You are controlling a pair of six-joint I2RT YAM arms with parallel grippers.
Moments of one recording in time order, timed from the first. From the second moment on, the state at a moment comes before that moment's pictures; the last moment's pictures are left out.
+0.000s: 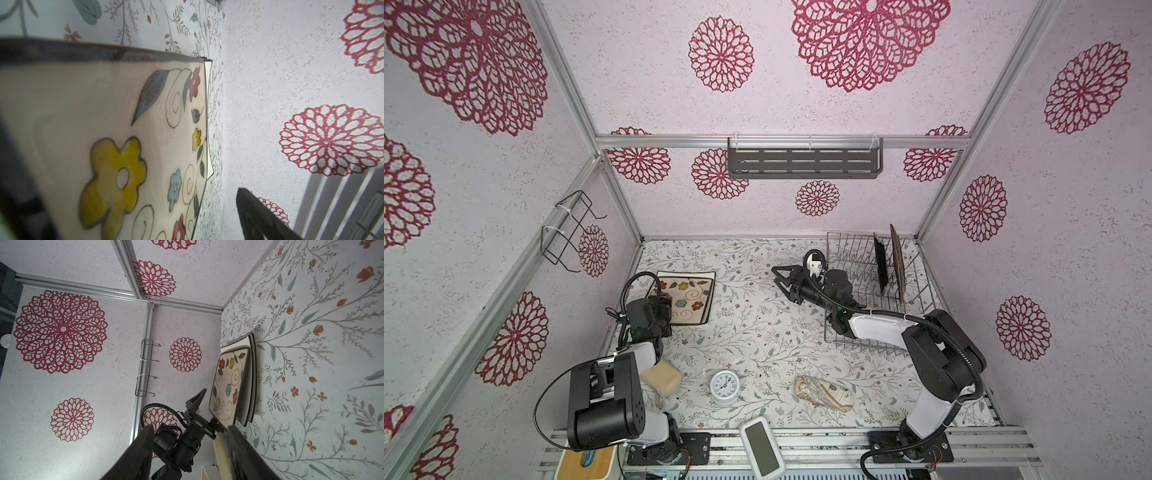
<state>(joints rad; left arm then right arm) 0.25 1.45 0.48 0.41 0.14 -1.32 0.61 1.75 0.95 0.78 -0.40 1.42</state>
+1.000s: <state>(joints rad) 0.21 1.38 0.53 0.20 0.08 -1.23 0.61 1.75 0.95 0.79 -0.40 1.42</state>
